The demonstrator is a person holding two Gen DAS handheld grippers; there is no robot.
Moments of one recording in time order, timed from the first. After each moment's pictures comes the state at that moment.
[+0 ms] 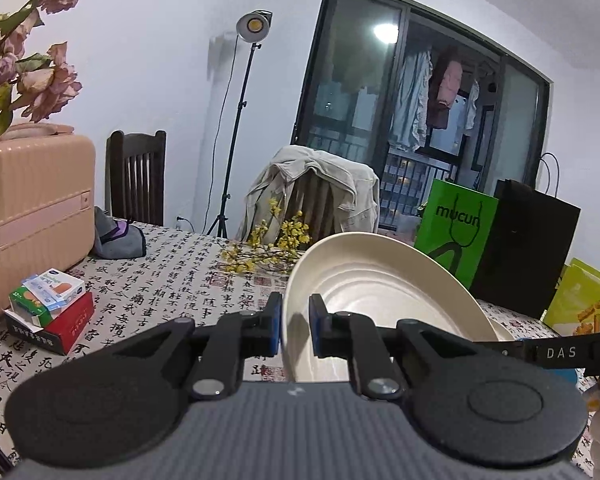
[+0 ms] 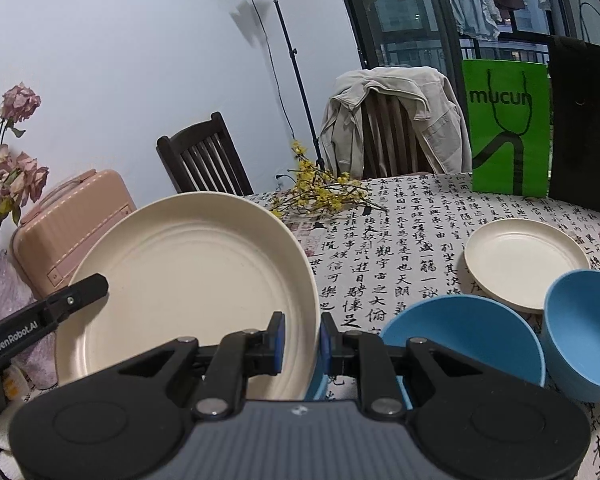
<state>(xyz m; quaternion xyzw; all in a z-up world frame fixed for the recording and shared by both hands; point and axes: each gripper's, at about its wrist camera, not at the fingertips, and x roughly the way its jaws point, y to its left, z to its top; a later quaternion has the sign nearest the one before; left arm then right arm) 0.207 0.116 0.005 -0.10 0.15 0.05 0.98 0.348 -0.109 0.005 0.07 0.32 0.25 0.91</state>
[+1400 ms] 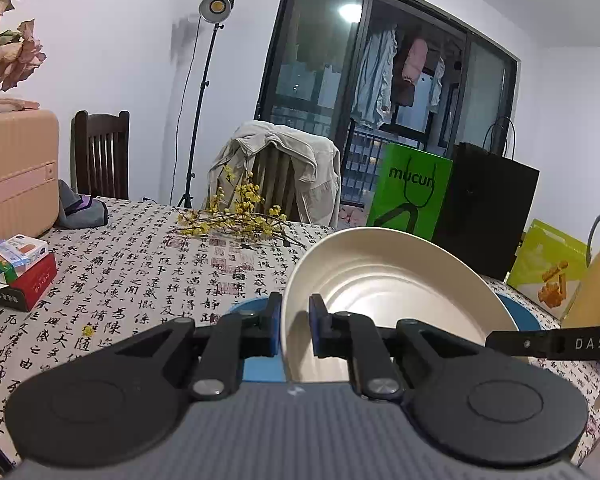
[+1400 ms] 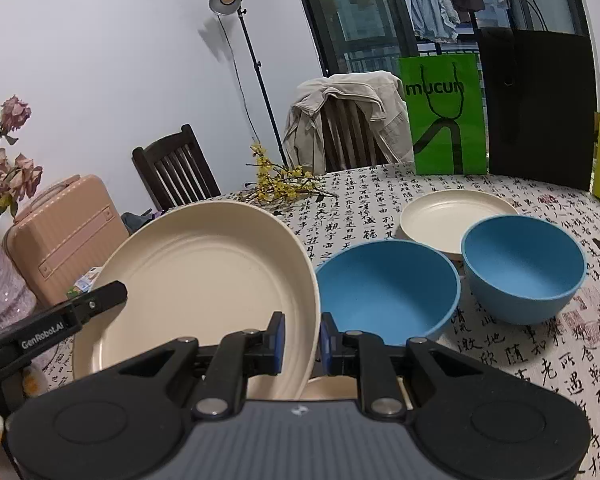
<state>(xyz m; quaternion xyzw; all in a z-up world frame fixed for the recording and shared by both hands) 0.181 0.073 -0.027 -0.09 0.18 -0.01 0.98 0.273 -0.165 -0.013 0.09 0.31 0.20 0.92</state>
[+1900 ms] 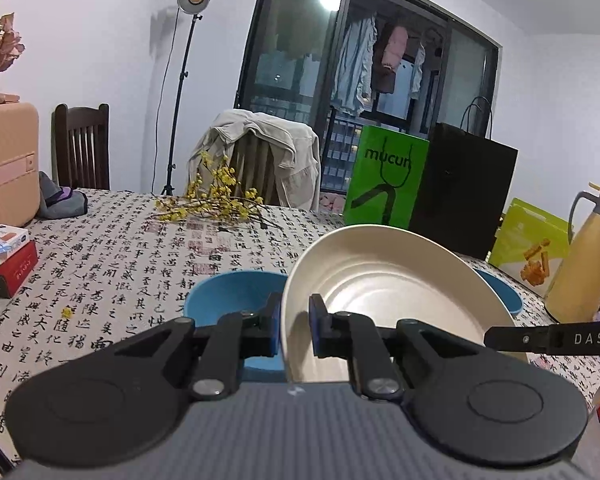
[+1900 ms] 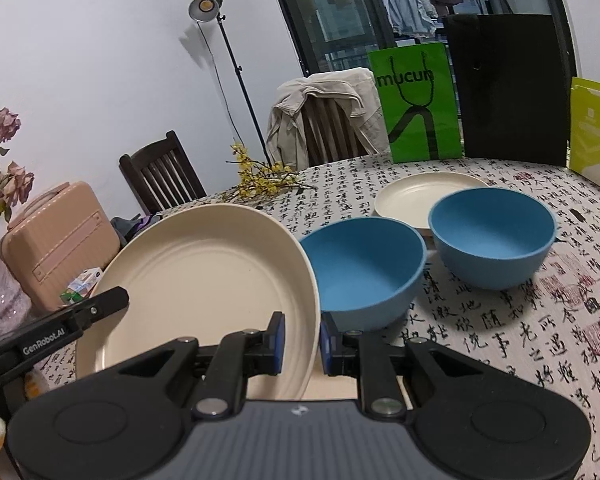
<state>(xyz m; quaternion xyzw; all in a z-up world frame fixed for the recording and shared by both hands) 0.172 0.054 -0.041 -0.08 0.19 -0.04 0.98 0.248 -0.189 -0.030 0.11 0.31 0.18 0.93</state>
